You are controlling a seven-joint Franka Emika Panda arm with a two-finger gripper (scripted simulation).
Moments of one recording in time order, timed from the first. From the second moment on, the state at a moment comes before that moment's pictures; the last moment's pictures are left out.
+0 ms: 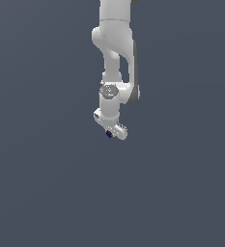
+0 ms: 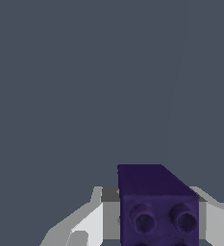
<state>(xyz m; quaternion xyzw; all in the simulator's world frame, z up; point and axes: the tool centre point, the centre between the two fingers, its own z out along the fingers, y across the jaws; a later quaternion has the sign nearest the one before) -0.095 -0.009 0.022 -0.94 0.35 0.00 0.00</state>
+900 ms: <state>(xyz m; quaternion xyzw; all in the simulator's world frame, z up) -0.086 -0.012 0.050 -0.94 0.35 0.00 0.00</state>
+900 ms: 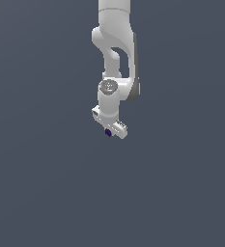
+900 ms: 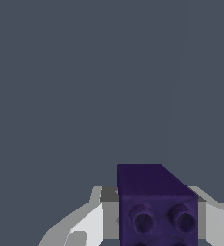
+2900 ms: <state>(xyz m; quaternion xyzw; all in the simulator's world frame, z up) 0.029 -0.047 0.384 -0.94 0.35 0.00 0.00</state>
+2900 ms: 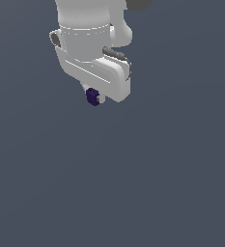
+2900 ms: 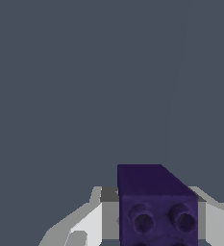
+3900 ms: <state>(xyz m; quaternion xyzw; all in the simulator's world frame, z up) 0.059 -0.054 0.457 -0.94 0.35 0.00 0.00</state>
